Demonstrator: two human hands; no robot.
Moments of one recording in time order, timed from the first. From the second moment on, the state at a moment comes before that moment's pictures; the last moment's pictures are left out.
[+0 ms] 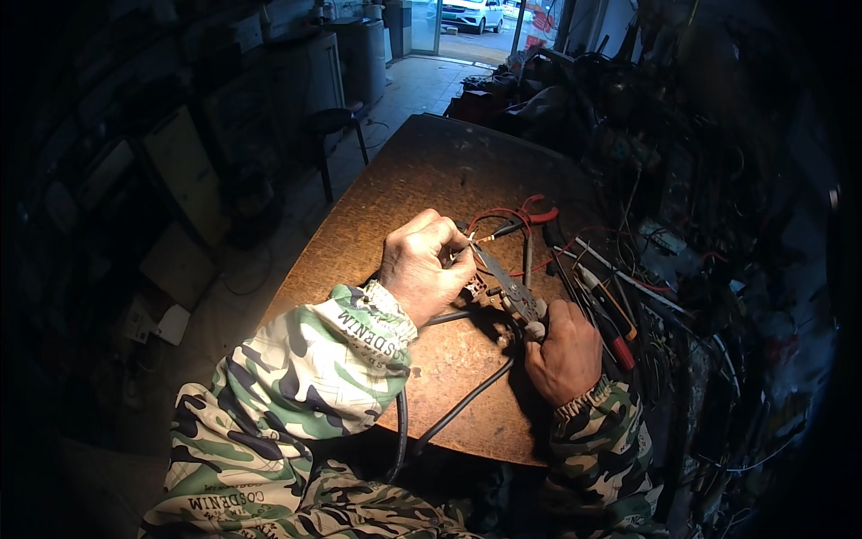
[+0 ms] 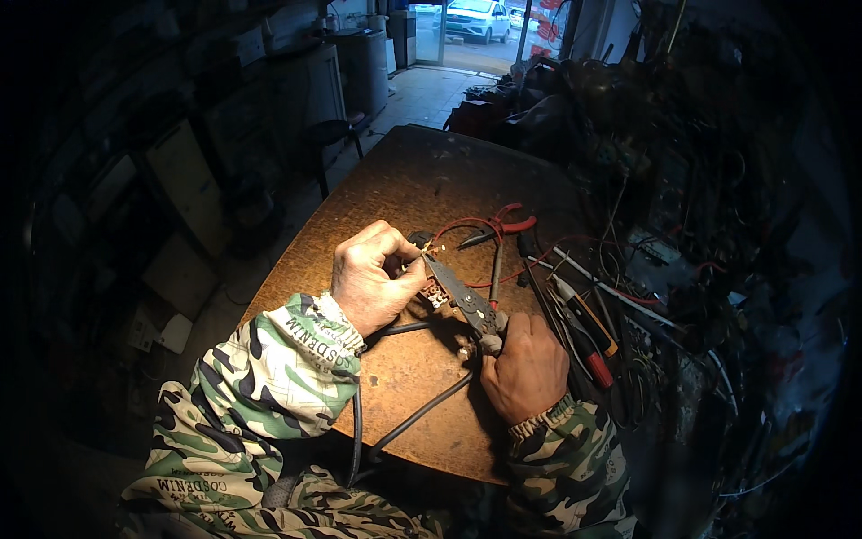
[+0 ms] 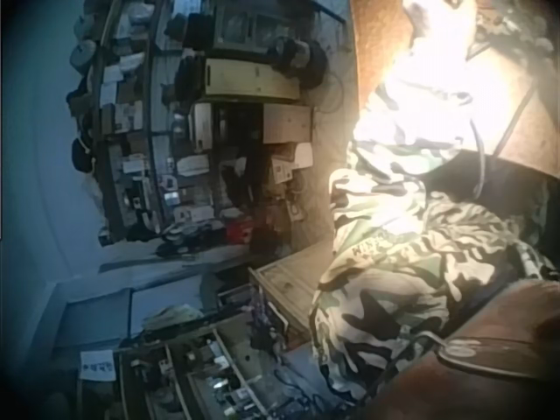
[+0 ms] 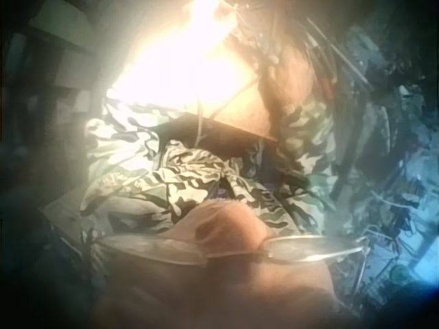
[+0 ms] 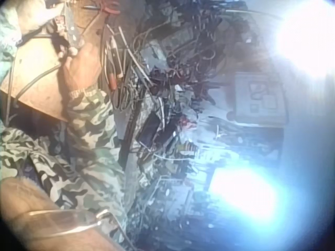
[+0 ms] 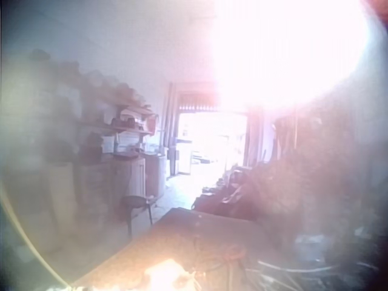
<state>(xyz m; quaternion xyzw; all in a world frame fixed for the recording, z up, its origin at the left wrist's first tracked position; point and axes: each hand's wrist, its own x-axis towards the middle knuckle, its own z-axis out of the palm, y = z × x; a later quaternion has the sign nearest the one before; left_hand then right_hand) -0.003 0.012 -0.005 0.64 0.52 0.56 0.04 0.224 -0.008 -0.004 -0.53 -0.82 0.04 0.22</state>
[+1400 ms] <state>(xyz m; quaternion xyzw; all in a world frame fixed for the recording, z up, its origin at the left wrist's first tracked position) -0.010 0.016 -0.006 0.60 0.48 0.59 0.23 0.225 -0.007 0.001 -0.52 -0.82 0.02 0.22</state>
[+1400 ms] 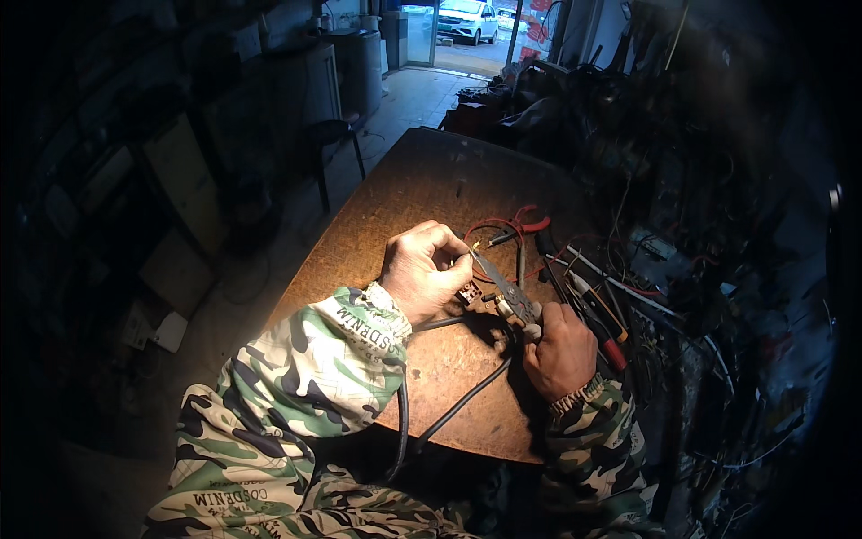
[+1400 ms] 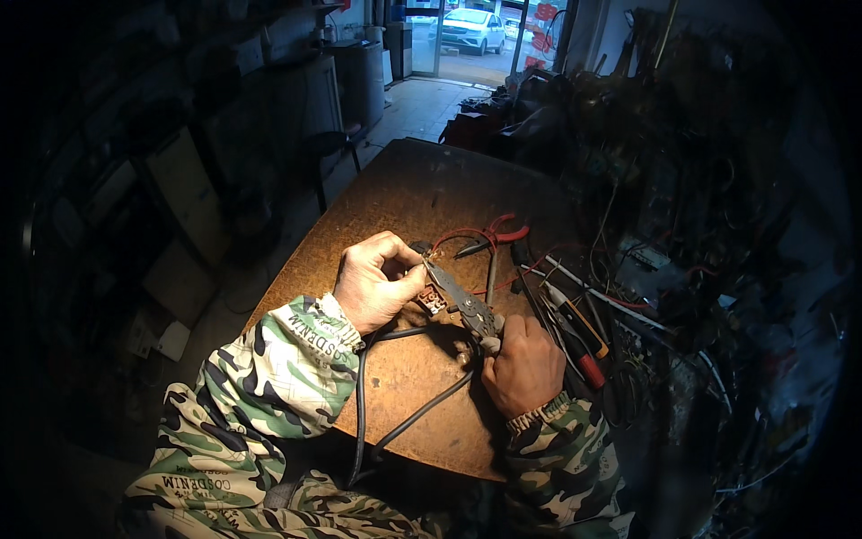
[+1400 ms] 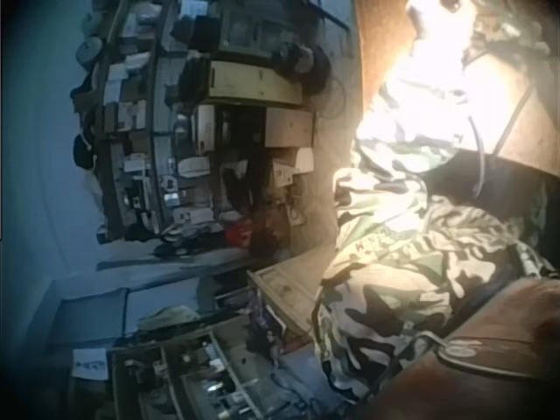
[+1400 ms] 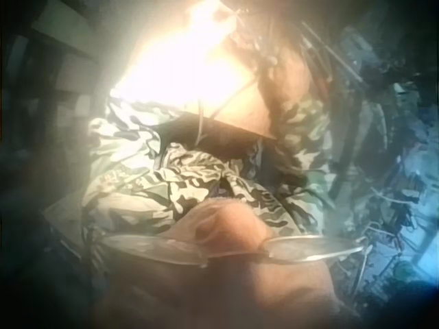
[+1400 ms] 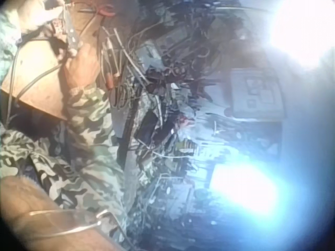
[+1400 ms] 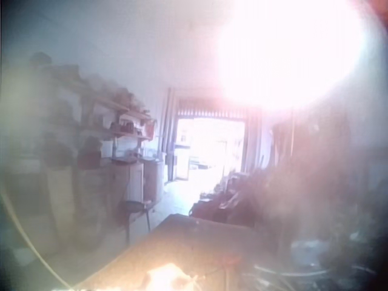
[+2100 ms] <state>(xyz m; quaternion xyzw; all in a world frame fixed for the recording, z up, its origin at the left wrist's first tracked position) -0.010 0.010 0.007 0.52 0.42 0.53 0.52 0.228 -0.003 -0.007 -0.49 -0.82 -0.03 0.30</state>
